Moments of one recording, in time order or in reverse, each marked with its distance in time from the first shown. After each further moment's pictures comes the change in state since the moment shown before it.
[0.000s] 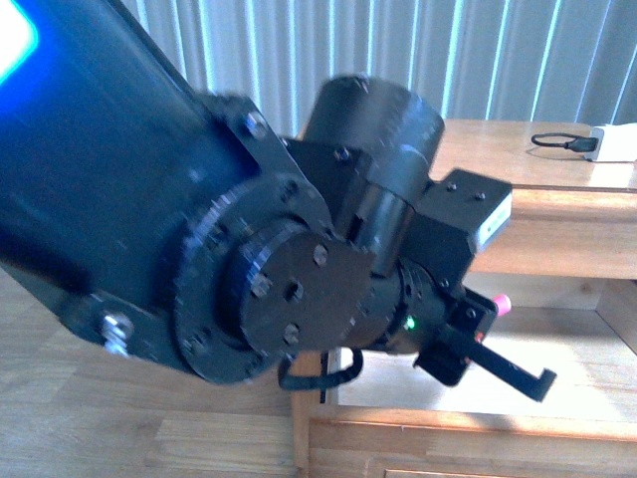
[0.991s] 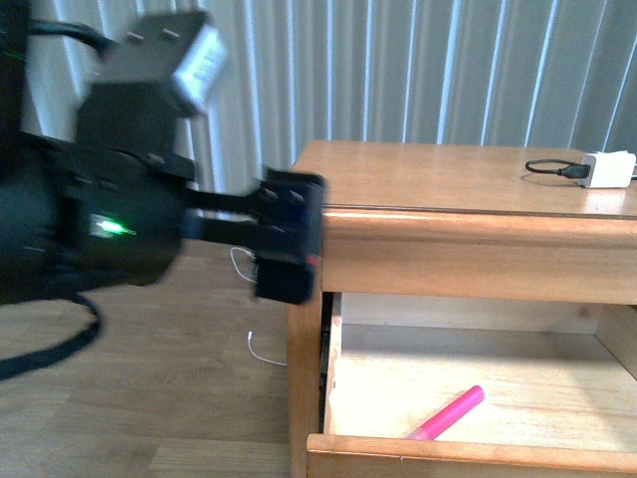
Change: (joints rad) left arm 0.232 -0.650 -0.497 0.139 -0.251 -0.228; right arm 0.000 0.000 0.000 0.000 0.000 0.000
